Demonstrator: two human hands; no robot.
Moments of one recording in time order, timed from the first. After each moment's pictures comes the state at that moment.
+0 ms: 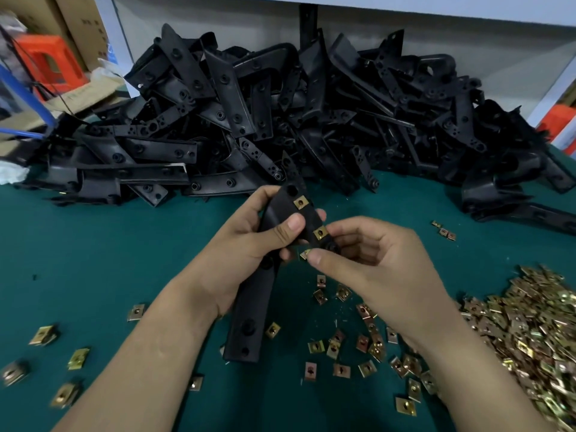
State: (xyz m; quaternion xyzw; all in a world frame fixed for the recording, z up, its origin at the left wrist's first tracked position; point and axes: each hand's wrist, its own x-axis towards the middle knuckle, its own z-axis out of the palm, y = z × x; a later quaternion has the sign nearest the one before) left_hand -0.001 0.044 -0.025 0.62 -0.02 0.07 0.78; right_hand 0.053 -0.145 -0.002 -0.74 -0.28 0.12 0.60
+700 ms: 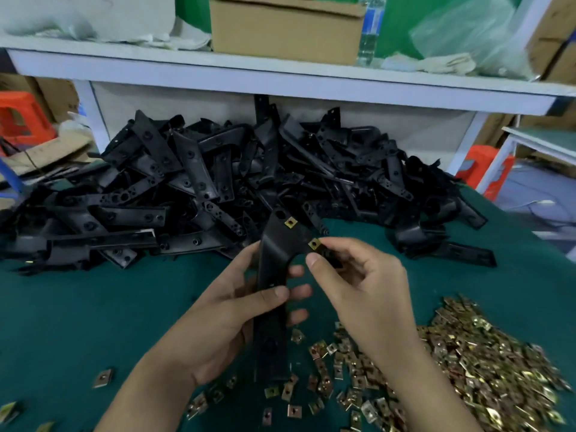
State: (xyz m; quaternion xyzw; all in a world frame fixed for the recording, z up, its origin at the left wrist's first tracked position) left_hand -0.011 0.007 0.008 0.51 -0.02 -0.01 0.86; right_hand 0.058 -0.169 0.035 -0.76 -0.27 -0.12 0.58
